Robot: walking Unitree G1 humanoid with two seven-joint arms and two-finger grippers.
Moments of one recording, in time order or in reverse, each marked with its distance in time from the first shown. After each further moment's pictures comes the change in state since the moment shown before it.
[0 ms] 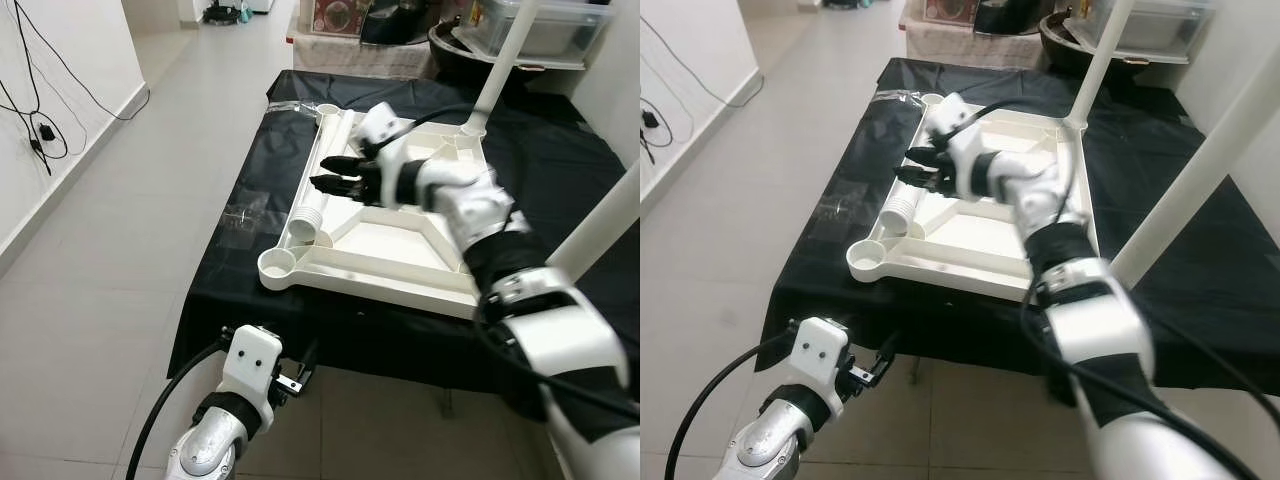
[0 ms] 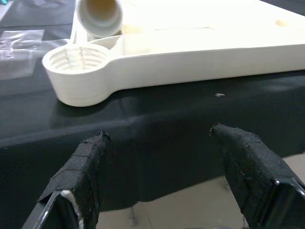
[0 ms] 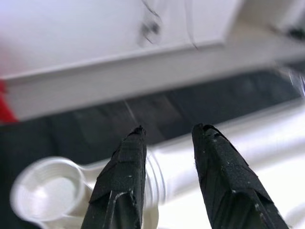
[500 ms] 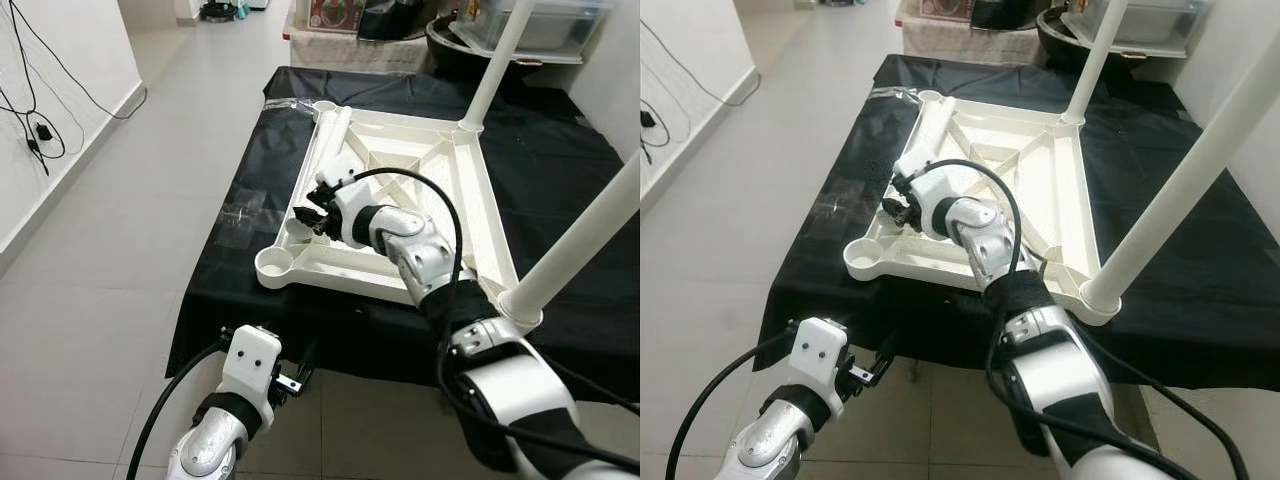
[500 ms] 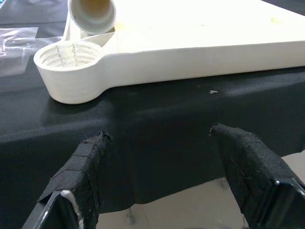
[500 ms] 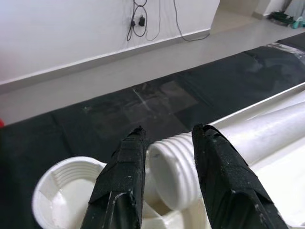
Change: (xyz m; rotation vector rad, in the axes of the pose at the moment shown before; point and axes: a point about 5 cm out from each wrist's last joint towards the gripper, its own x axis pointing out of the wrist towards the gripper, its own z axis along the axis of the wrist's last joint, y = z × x) left arm -0.001 -0.002 -0.002 -0.004 0.009 -0.004; right arm 0.018 0.047 -0.016 0.056 -0.004 -0.051
